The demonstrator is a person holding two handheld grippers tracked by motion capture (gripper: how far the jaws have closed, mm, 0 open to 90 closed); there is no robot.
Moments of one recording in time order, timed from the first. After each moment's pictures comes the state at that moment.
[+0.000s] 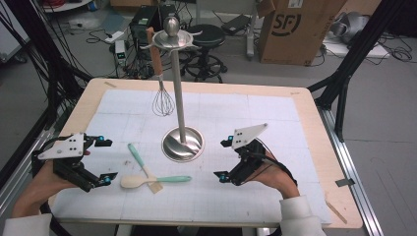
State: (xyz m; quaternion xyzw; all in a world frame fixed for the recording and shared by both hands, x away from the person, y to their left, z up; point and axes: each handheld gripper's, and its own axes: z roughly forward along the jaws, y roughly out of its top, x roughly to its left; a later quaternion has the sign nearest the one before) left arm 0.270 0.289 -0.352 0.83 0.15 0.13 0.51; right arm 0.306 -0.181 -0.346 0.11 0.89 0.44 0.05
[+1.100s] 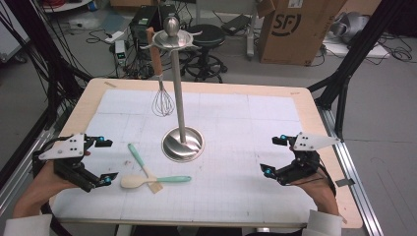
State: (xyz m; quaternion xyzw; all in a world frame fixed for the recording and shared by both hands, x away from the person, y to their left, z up) left arm 0.270 0.290 -0.354 0.83 0.15 0.13 0.51; right arm 0.280 -0.302 -0.347 0.23 0.81 0.53 0.14
